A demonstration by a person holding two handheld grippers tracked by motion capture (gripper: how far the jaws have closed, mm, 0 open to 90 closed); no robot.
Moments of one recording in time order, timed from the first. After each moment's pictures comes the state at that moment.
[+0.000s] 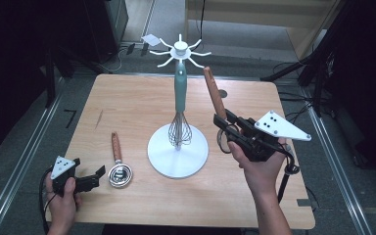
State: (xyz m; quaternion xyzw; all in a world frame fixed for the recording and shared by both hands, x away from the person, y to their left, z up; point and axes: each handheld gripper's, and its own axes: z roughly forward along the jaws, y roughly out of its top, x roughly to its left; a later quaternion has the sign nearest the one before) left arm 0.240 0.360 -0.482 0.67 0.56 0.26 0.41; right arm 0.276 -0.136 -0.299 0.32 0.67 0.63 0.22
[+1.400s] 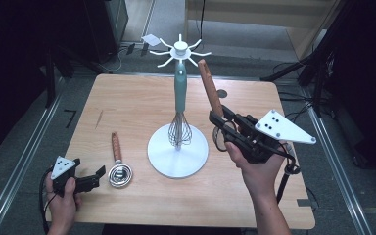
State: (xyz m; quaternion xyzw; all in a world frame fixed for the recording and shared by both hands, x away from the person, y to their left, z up) left arm 0.239 0.359 -0.482 0.68 0.55 0.26 0.41; right arm 0.263 -0.125 -0.278 0.29 0.65 0.66 0.24
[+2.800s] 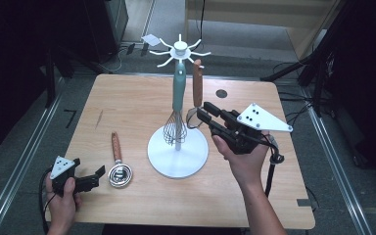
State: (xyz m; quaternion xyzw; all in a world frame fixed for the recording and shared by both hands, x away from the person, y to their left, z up) left arm 0.240 0.360 -0.483 0.67 0.56 0.26 0.41; right arm 0.290 -0.106 -0.294 0.28 0.67 0.66 0.22
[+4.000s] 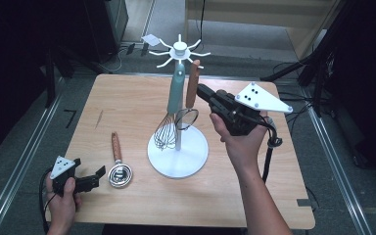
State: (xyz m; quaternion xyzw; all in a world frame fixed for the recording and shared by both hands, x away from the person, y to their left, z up) left arm 0.240 0.360 -0.483 0.67 0.56 0.25 0.42; right arm 0.310 -0.095 -0.262 0.27 0.65 0.67 0.24
